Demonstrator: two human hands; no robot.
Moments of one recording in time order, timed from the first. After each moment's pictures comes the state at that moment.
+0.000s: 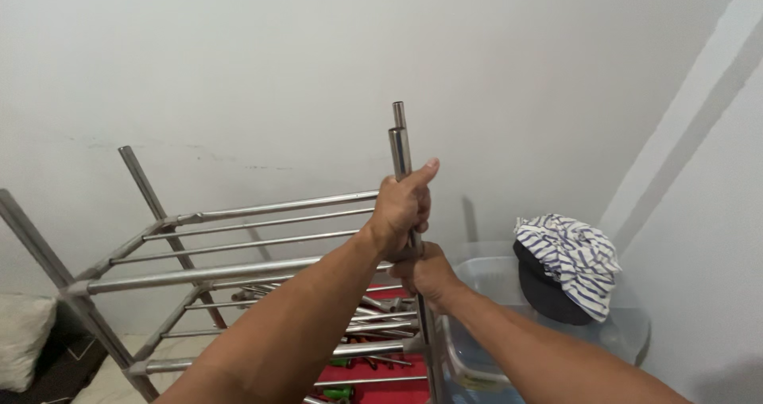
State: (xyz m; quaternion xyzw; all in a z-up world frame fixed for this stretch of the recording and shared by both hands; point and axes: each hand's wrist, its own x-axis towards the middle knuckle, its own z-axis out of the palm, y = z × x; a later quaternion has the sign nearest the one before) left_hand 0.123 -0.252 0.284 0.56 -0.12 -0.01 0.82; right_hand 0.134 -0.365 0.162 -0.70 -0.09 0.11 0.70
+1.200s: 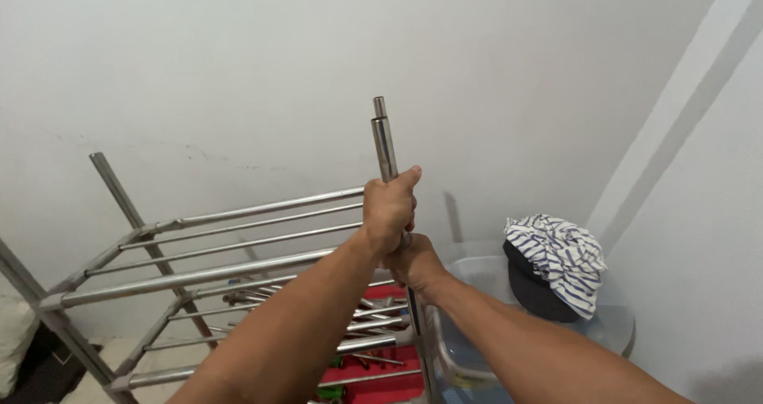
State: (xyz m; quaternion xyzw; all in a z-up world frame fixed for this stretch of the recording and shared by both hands) left_hand 0.147 -0.264 0.279 0.59 0.00 0.05 0.80; right_hand 0.145 -0.357 0.183 -0.73 -0.07 0.09 0.67
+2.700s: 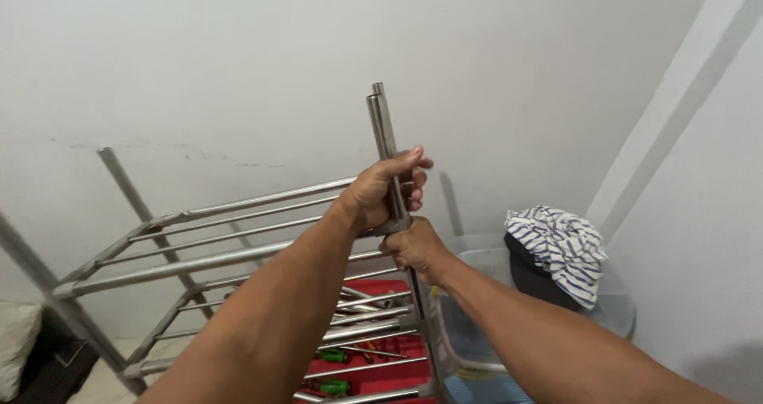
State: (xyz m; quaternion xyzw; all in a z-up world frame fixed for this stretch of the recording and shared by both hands) left_hand 0.150 -0.229 0.291 0.52 -0.17 -0.14 0.82; right_hand 0.144 -0.359 0.197 -0.71 -0.11 0.11 0.69
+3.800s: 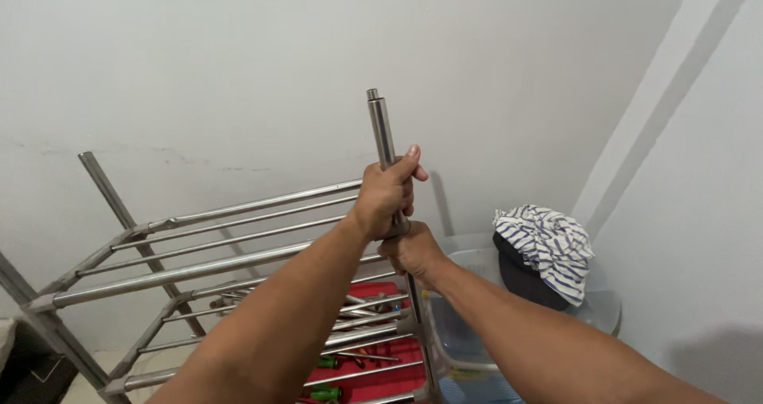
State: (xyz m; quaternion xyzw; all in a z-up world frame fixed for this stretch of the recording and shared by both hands) left_hand 0.140 -0.259 0.293 0.60 -0.13 -0.02 0.79; right_hand 0.141 -0.370 0.199 -0.72 -0.08 0.09 0.68
